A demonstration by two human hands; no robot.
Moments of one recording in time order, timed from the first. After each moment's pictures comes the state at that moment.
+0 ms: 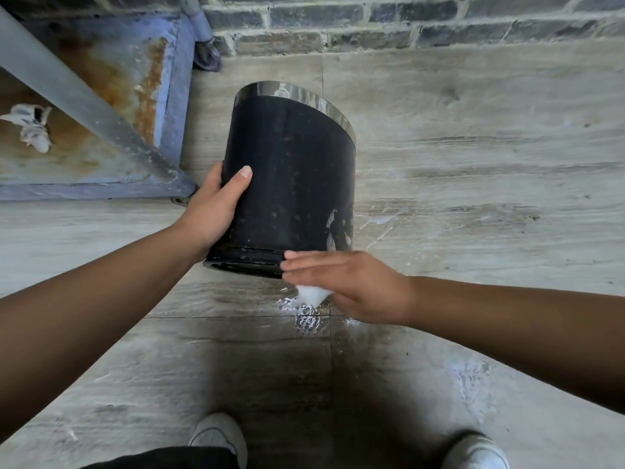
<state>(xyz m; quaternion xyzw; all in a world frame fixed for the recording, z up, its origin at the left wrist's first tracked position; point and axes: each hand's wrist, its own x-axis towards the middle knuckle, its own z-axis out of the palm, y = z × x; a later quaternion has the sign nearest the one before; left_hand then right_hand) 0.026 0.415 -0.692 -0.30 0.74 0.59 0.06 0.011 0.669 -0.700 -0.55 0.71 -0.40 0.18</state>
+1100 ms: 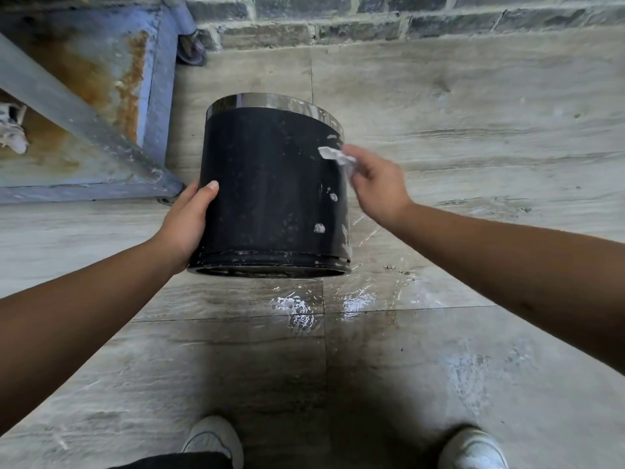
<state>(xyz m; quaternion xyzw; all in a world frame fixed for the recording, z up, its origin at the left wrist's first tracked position) 0.039 0.390 -0.727 -0.35 0.69 0.63 0.08 -0.095 0.661 -0.743 -0.13 0.86 -0.47 0.13</state>
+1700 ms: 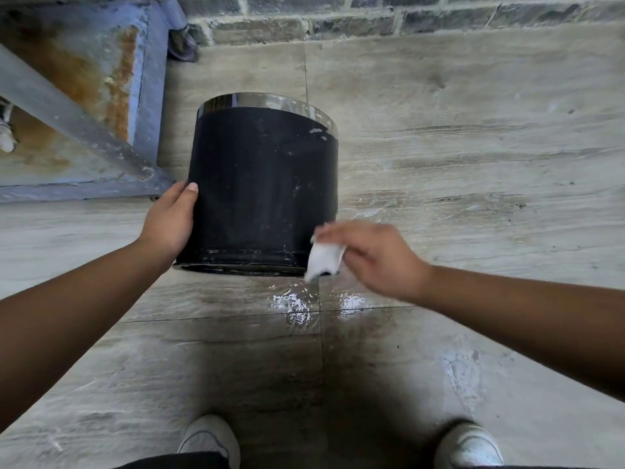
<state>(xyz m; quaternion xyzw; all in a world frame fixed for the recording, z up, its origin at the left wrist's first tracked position) 0.042 0.380 -0.734 -0.39 0.76 0.52 0.04 -0.013 0.697 -0.718 -0.40 0.79 -0.45 0.12</state>
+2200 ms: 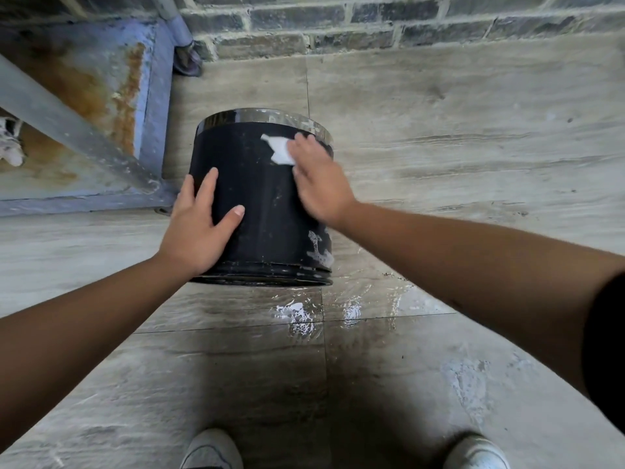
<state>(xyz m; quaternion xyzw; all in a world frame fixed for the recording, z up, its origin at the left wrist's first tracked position) 0.037 0.403 -0.722 -0.23 0.92 0.31 0.07 -0.093 0.589 -0.737 -0.27 0.89 -0.35 0.11</state>
